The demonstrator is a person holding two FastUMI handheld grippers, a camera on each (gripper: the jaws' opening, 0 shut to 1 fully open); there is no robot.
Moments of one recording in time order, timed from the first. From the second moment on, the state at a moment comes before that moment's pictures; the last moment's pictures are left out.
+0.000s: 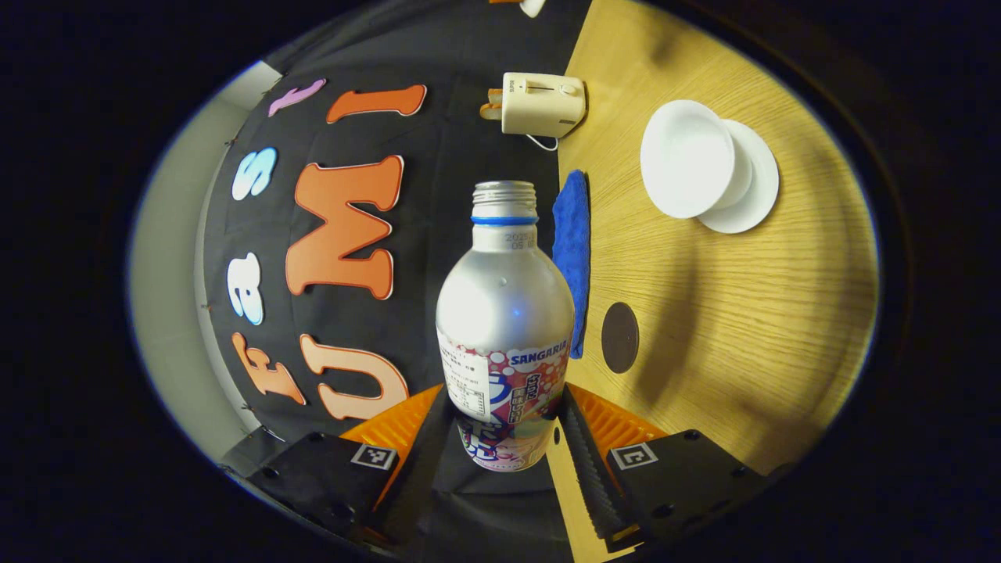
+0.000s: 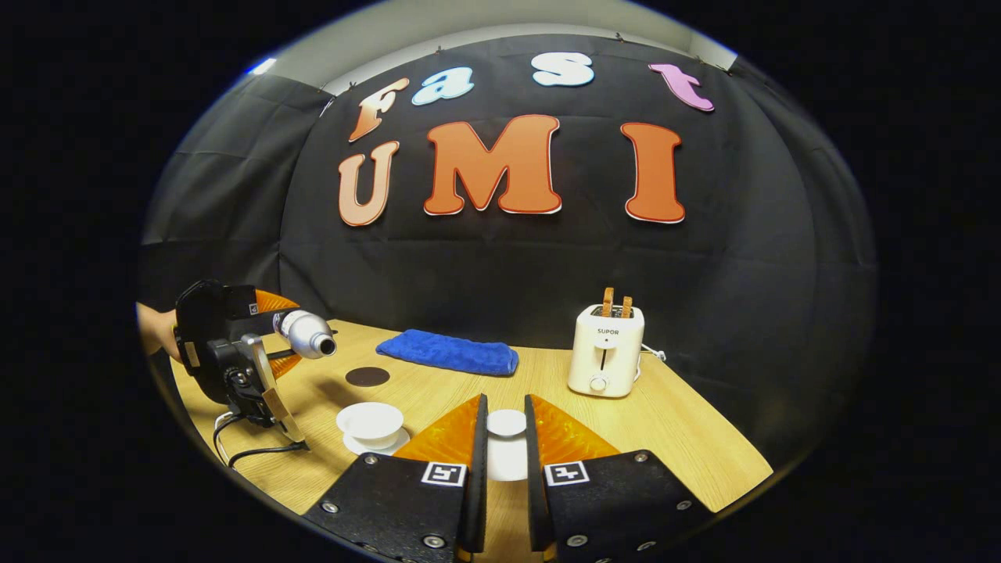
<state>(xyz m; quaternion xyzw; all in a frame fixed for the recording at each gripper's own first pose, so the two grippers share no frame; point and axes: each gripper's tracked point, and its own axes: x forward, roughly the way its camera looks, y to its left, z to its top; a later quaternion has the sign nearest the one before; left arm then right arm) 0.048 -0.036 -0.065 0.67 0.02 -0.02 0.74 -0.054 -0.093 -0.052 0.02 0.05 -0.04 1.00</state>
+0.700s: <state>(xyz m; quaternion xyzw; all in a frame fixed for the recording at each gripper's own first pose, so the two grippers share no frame) 0.055 -0.055 -0.048 0.76 -0.01 -0.03 0.65 -0.066 -0.104 -0.040 0.02 0.03 -0.04 1.00</state>
